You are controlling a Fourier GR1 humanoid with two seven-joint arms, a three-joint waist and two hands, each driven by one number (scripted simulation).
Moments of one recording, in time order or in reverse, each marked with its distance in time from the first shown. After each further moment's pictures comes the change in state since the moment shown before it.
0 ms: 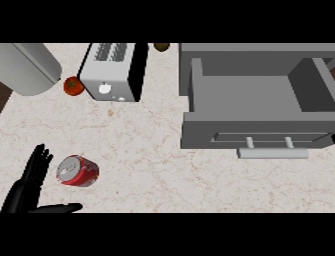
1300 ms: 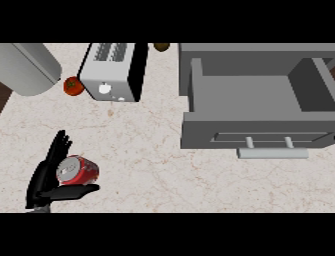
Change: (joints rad) left arm -0.174 -0.008 -0.040 0.218 -0.008 0.060 -0.051; right arm 0.002 0.018 -0.008 -0.033 -0.009 0.011 0.030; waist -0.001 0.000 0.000
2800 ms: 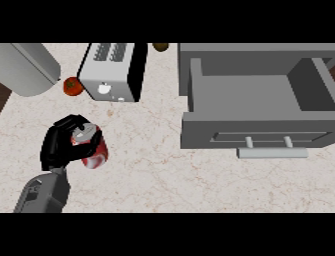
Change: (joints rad) left arm -0.223 -0.038 0.017 0.019 0.107 0.085 0.070; right arm 0.062 -0.001 -0.057 -0.050 -0.081 0.046 -0.007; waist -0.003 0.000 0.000
